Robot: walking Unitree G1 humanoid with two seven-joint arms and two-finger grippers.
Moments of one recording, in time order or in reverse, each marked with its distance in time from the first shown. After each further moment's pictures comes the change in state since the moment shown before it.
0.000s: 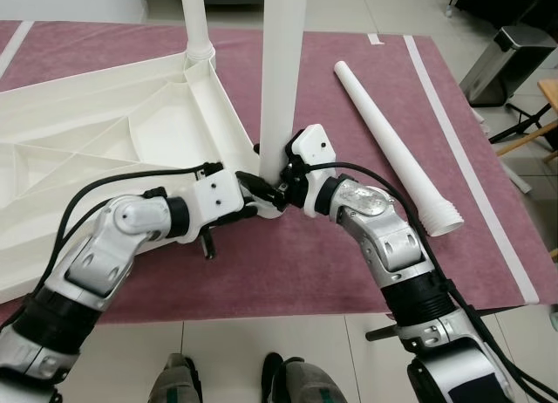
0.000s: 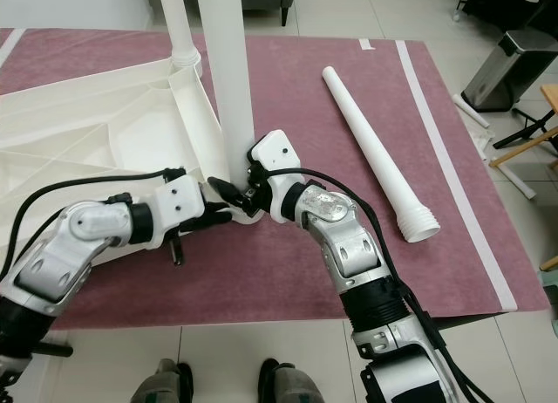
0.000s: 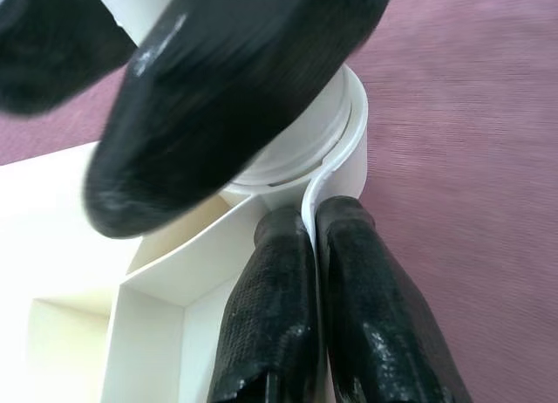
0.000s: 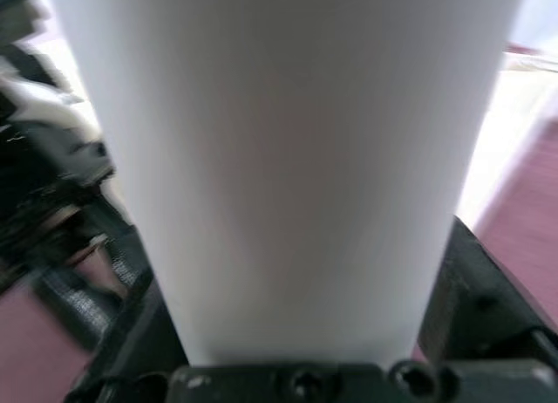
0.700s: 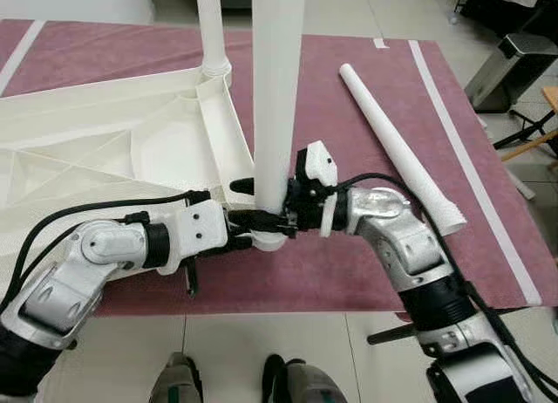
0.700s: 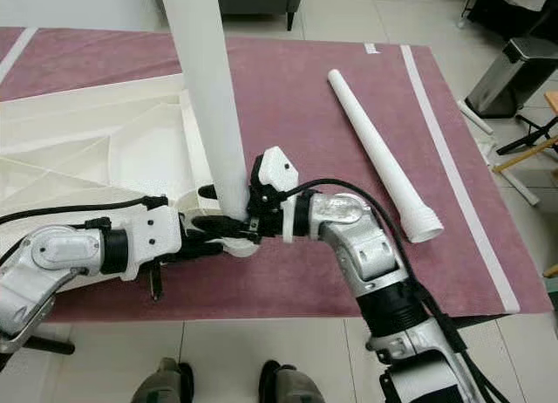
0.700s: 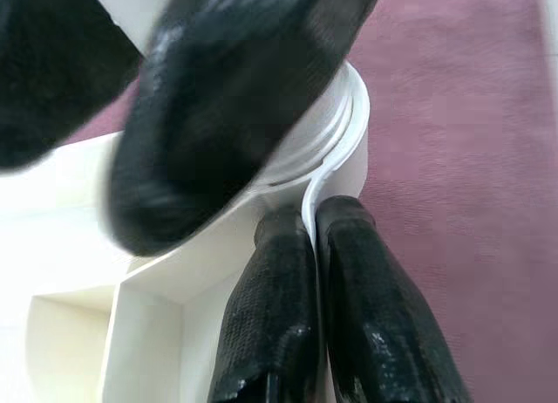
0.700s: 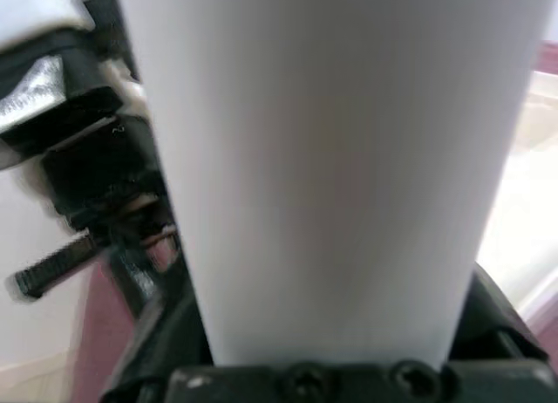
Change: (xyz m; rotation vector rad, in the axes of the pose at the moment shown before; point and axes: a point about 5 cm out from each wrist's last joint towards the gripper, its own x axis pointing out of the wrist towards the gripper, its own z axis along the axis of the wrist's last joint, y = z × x) left arm -0.006 -0.003 0.001 -0.026 0.018 -0.047; right arm 0.006 0.006 -0.007 0.058 0.002 0.073
